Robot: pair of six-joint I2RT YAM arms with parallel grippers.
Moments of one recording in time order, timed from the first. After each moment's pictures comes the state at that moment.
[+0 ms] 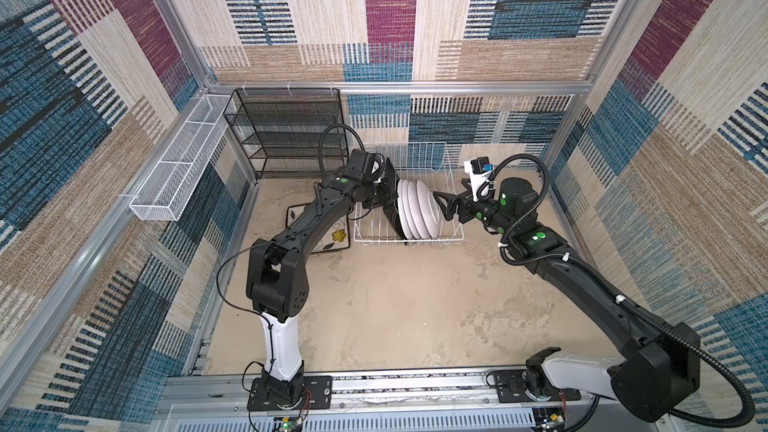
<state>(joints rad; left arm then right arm) -0.42 1.94 1.77 -0.60 0.34 -0.56 0.41 1.26 1.08 -0.03 -0.20 0.09</state>
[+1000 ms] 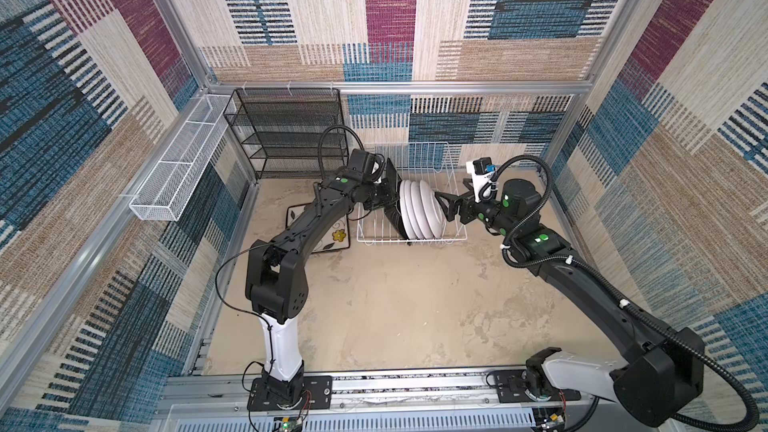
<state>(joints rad) -0.42 1.91 1.77 -0.62 0.37 -0.58 0.41 1.23 1.07 -0.03 -0.20 0.09</state>
